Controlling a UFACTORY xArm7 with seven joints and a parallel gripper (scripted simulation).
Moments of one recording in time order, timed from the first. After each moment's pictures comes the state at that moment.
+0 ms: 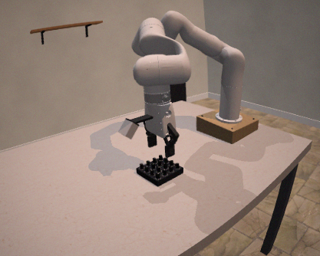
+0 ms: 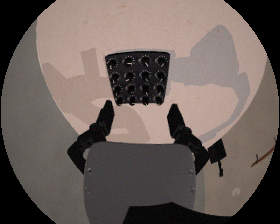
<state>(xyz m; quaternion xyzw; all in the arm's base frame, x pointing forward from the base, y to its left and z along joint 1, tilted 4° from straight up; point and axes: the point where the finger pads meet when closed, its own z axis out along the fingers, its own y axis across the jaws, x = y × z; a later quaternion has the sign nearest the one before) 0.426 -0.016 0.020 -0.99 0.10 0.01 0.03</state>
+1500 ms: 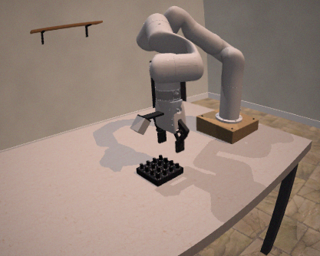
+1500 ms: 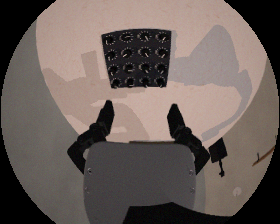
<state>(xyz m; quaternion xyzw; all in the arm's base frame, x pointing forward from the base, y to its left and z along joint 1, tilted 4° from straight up) 0.385 -0.012 0.021 -0.99 0.10 0.01 0.03</state>
